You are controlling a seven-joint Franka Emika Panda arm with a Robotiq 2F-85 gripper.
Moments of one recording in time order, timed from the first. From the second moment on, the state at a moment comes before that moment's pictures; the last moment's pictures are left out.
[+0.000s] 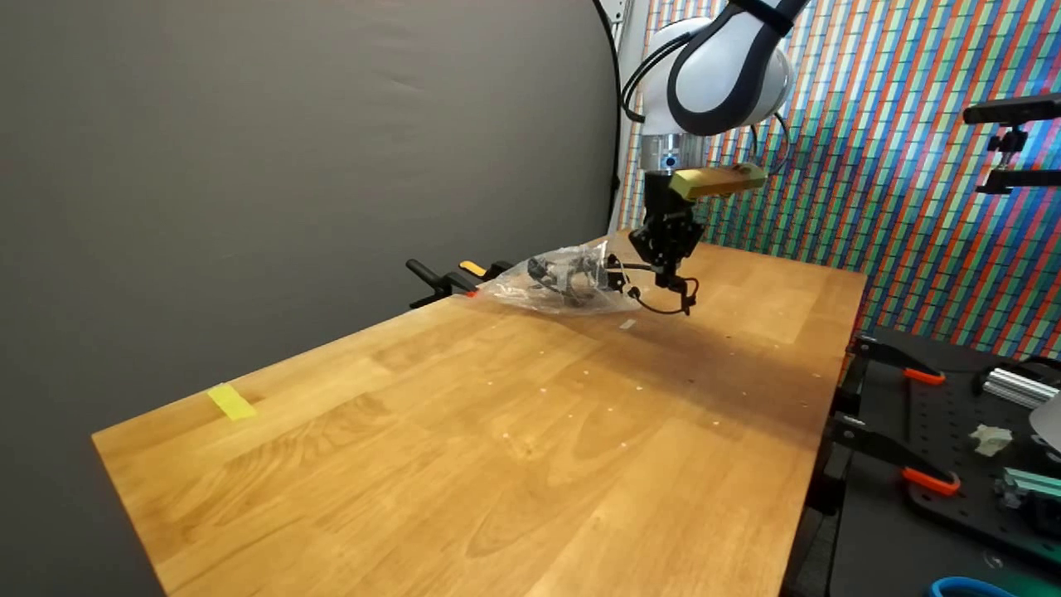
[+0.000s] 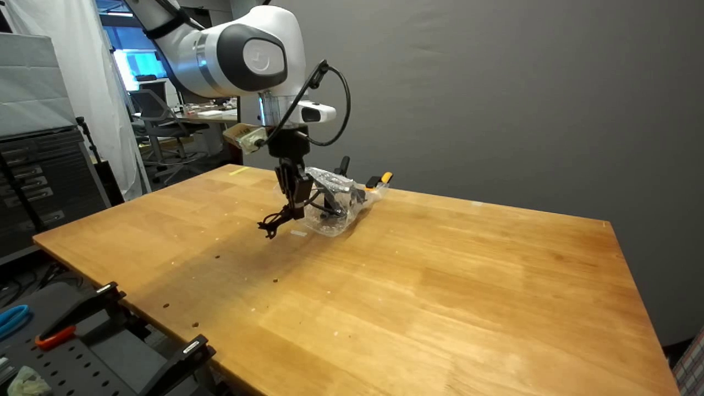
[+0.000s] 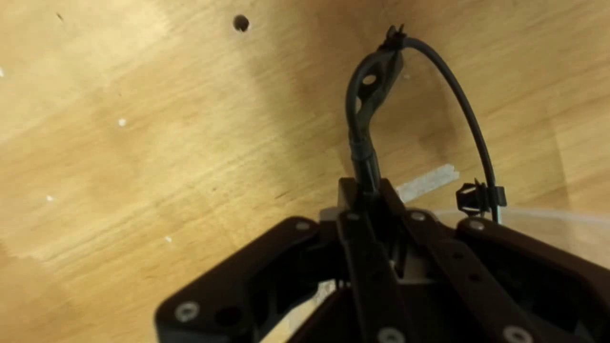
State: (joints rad) arm 0.11 0.28 -0.14 -2.34 -0.02 2.55 0.40
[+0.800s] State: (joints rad) arm 0.09 0.10 -0.13 -2.35 -0.08 2.08 0.49
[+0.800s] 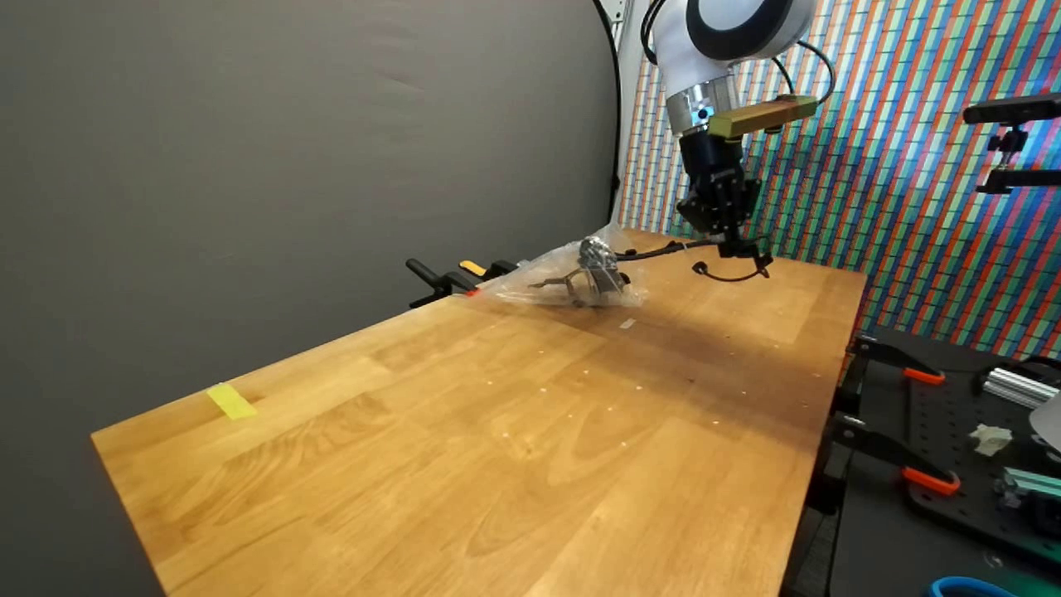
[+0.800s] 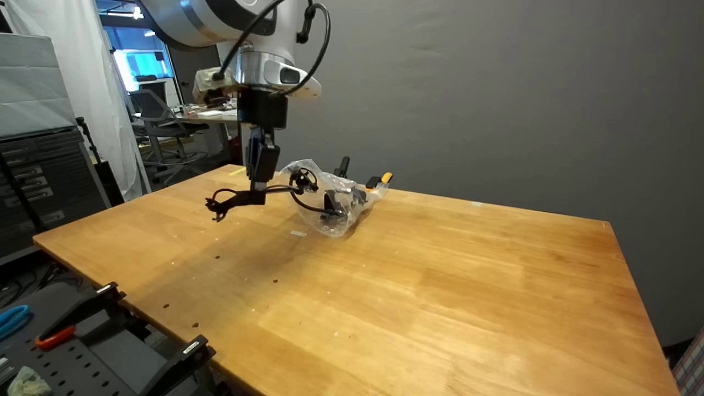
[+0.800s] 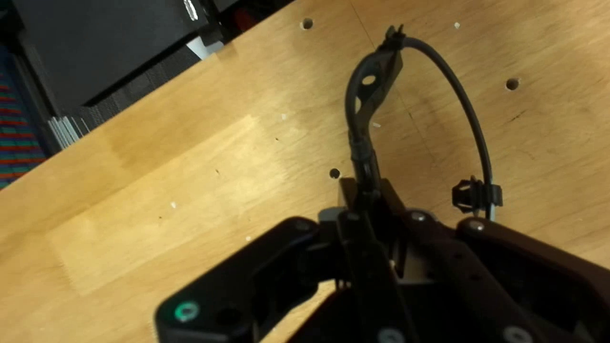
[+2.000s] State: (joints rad) arm 0.02 -0.14 -0.07 -2.28 -0.04 1.67 0.40
